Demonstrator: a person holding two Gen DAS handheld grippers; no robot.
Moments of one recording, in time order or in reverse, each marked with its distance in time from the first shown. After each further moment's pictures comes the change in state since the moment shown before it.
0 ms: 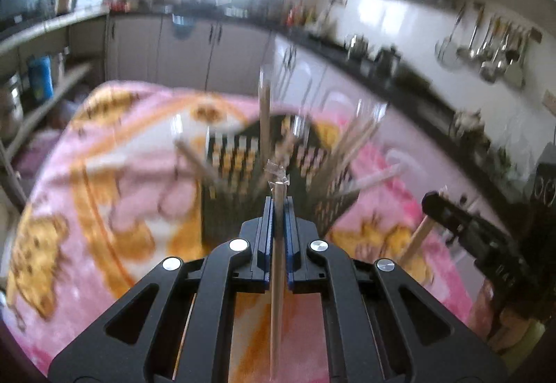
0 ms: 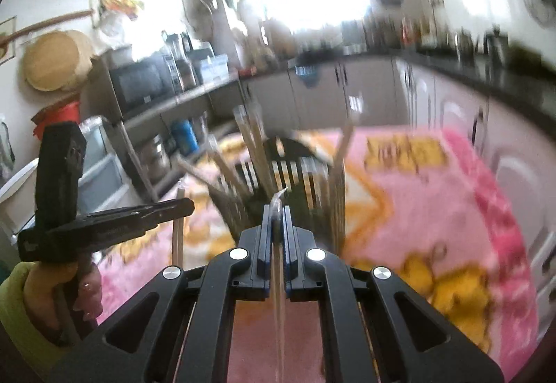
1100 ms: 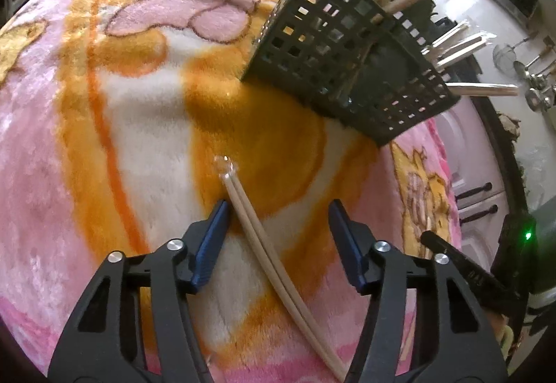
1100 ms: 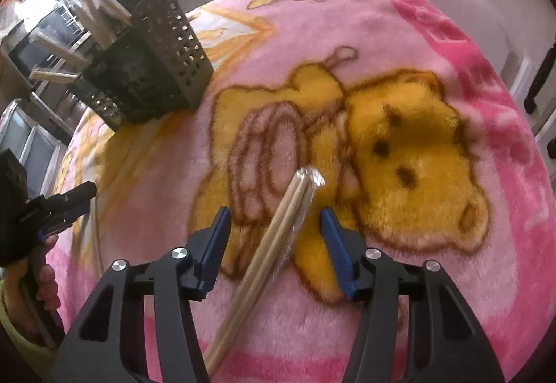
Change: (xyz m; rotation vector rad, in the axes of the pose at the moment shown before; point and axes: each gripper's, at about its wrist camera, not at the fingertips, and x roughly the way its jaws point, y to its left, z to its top) left arm 0.080 0.059 -0.109 -0.340 0.387 0.003; right arm 0.040 -0.103 -0.119 0.308 0.516 -0.235
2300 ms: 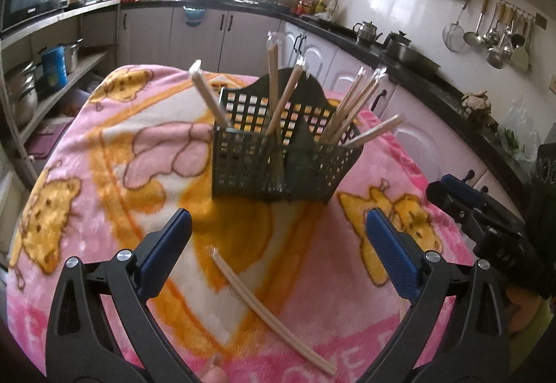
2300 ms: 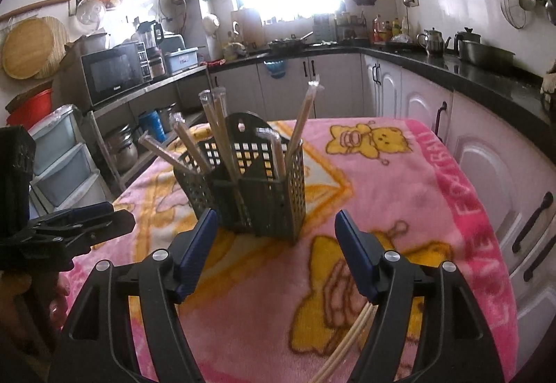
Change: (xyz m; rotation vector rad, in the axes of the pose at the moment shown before) left arm -0.098 -0.076 -0.006 0.325 -0.316 0.066; right arm -0.102 0.093 0.015 -0.264 -0.458 0.084
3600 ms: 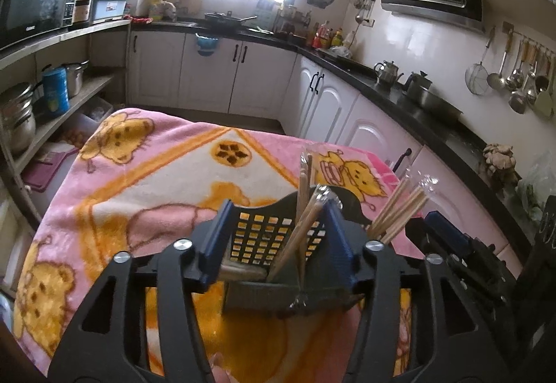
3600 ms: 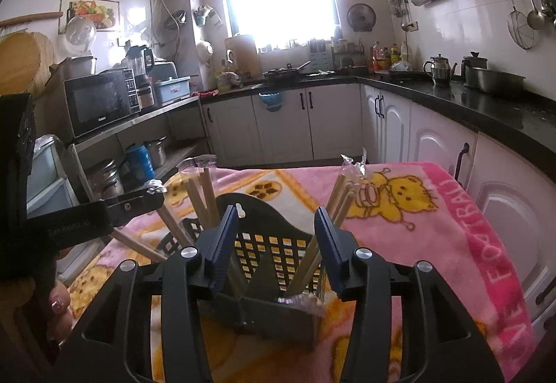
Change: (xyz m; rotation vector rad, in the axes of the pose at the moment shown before) left arm 0.051 0.021 0.108 -0.045 -0.124 0.036; right arm 0.089 0.014 0.073 0.004 -0.142 -0.034
